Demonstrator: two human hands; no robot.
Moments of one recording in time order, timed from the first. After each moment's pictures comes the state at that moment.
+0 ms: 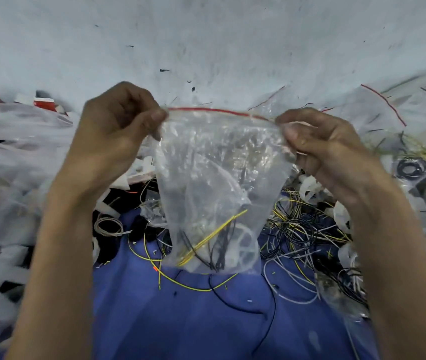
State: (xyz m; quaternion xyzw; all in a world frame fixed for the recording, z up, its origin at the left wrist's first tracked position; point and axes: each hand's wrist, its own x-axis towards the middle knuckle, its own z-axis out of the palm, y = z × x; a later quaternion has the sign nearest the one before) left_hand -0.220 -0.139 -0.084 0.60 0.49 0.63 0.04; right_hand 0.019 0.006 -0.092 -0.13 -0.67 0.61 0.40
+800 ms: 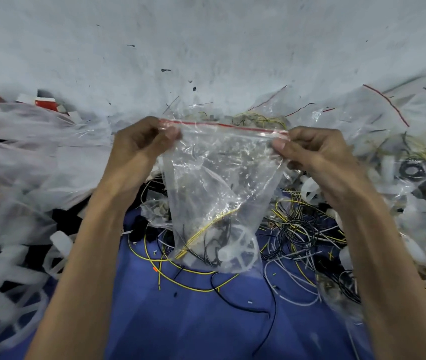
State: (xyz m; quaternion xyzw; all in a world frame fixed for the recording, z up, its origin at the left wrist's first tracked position) left_hand -0.218 -0.114 -0.118 0.53 0.50 0.67 0.12; right_hand 0.012 0.012 -0.108 -0.21 -0.74 0.47 0.42
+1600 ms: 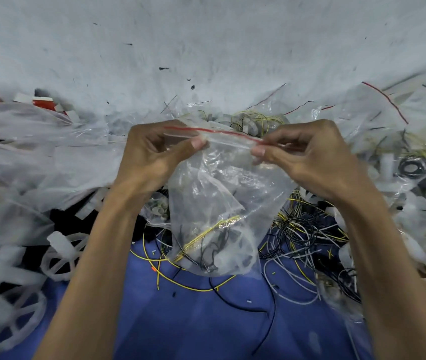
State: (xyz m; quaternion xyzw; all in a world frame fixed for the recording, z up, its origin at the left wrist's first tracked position) left_hand -0.197 -0.111 -0.115 0.59 0.47 0.65 0.09; right_hand 0.008 -0.015 -0.091 -0.17 -0.85 0.29 0.40
